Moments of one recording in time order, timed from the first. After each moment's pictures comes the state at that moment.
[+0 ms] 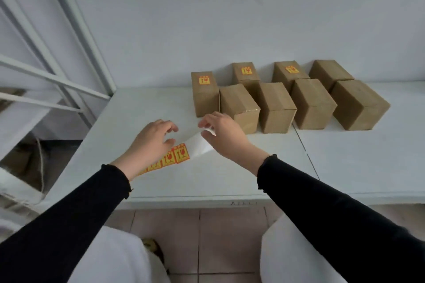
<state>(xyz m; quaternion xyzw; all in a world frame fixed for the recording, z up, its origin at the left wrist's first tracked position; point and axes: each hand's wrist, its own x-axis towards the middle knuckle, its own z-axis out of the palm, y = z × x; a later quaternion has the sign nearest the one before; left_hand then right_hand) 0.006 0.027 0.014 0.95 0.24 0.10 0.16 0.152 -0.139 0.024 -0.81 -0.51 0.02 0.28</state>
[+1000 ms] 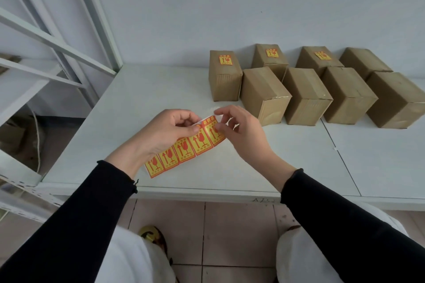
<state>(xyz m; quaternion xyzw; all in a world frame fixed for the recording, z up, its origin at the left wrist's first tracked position) -0.011 0.029 0.014 0.79 0.23 0.07 0.56 0.133 -0.125 -0.020 -0.76 -0.46 0.05 0.45</state>
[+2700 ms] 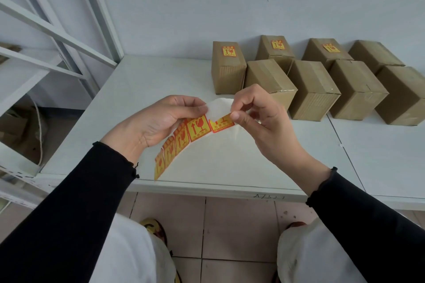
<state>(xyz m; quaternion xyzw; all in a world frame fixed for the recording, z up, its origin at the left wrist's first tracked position) -0.003 0.030 0.032 0.65 0.18 0.01 0.74 0.128 -0.158 0.022 -0.60 -0.58 0.06 0.55</state>
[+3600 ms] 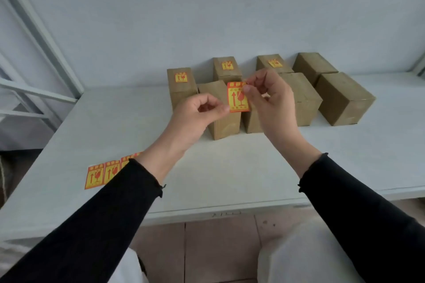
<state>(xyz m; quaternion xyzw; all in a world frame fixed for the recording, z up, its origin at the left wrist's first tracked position) 0.103 -0.078 0.065 0.77 0.16 0.20 0.58 0.217 -0.218 0.070 -0.70 -0.36 -0.07 0.62</state>
